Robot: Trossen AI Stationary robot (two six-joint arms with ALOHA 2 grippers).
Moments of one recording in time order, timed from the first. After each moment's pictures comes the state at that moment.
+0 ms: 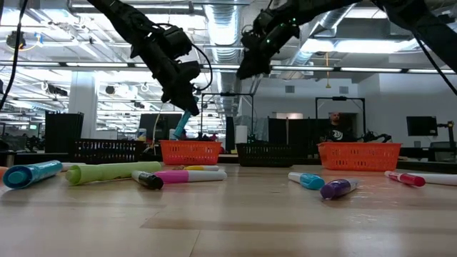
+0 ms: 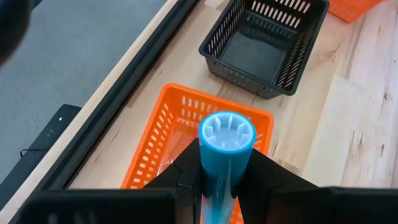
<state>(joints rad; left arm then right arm) 0.62 1.58 1.09 -0.34 0.13 0.16 -0.72 2.07 2.19 -0.87 -0.34 -0.26</state>
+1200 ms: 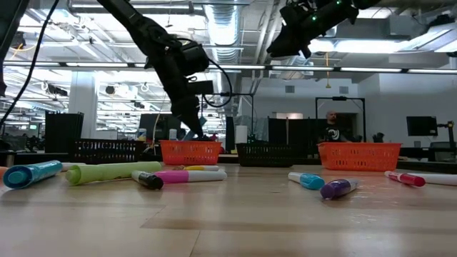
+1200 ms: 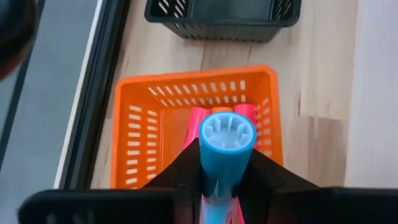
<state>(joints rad) 0.52 1.75 1.15 -0.37 -0.01 0.50 -0.63 1.34 1.20 -0.25 -0.18 -0.05</state>
